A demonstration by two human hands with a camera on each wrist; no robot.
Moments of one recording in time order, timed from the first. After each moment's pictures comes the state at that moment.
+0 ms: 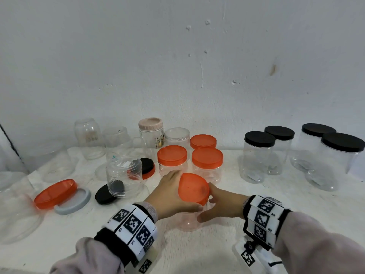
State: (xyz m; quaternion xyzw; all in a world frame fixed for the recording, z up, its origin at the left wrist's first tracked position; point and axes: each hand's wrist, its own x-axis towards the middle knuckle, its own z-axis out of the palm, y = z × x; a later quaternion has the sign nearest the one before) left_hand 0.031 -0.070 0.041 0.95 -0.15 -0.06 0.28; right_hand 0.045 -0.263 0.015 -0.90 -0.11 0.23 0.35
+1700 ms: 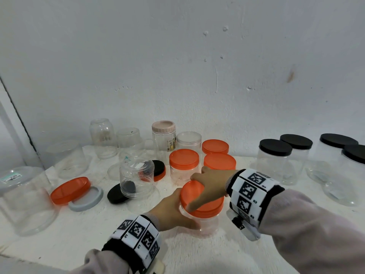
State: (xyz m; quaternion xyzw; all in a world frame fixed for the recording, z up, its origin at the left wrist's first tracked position) left_hand 0.037 -0.039 0.003 0.87 -0.11 -0.15 0.46; right_hand 0.055 -0.199 0.102 -0.95 -0.19 0.22 -0.04
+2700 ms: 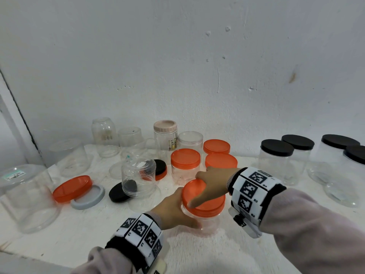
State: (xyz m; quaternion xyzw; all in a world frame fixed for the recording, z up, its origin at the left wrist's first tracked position) left_hand 0.037 -0.041 0.003 0.87 -0.11 -0.15 0.46; right_hand 0.058 -0.198 0.102 -0.96 -0.18 0.21 -0.06
